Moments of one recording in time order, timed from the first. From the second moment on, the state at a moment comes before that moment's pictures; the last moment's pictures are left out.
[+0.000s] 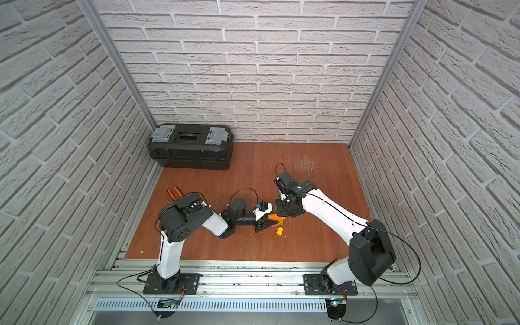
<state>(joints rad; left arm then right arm) -0.85 2.05 0.71 1.07 0.63 0.12 0.52 1.46 1.10 -0.96 -0.02 0.44</state>
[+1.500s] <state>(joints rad) -0.83 2.10 0.70 1.20 0.63 0.06 0.54 1.52 1.07 -0.84 0.00 0.51</state>
